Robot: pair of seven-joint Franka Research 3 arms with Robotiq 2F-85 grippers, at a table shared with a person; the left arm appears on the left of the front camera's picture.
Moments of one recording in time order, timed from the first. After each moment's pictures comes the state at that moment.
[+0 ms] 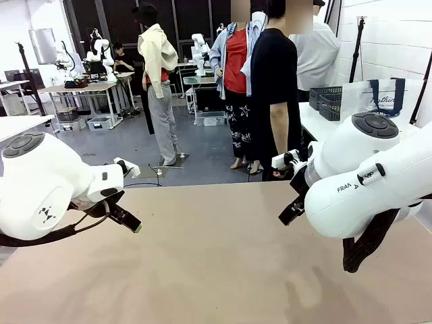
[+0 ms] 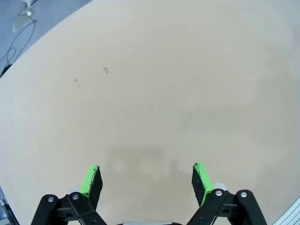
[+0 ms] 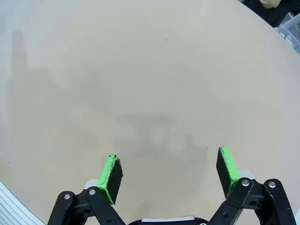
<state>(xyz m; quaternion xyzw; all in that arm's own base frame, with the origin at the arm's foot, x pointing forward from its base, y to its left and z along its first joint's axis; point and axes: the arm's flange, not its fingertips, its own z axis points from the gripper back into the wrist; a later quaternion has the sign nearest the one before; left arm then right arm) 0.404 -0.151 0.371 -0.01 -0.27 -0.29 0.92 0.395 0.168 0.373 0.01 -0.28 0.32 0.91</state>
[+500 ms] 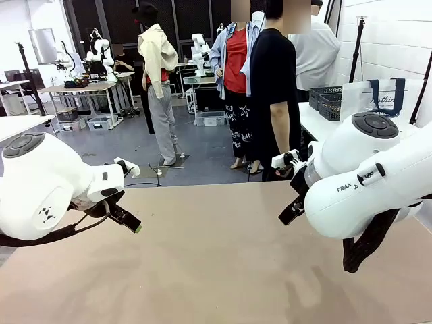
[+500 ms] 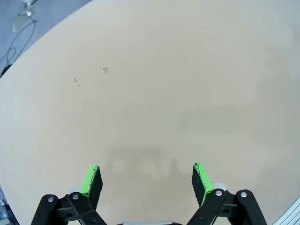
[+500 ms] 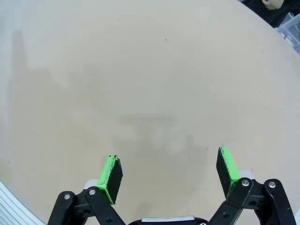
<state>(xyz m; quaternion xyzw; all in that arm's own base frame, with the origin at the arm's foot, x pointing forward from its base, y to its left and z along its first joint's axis) 0.403 -0.151 0.371 -0.01 -0.27 -0.30 0.92 0.395 0.168 0.373 0.01 -0.28 0.32 0.91</state>
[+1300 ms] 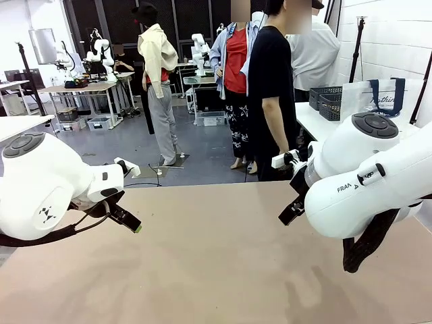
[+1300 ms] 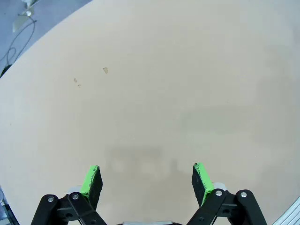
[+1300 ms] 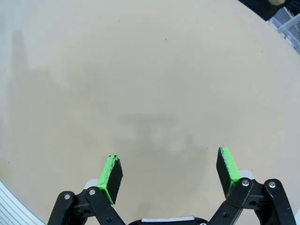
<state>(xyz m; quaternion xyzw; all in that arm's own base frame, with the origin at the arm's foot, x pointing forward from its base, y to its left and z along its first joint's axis) 0.403 -0.151 0.371 -0.01 -0.27 -0.30 0.92 0.395 0.168 0.373 0.01 -0.28 0.32 0.91</state>
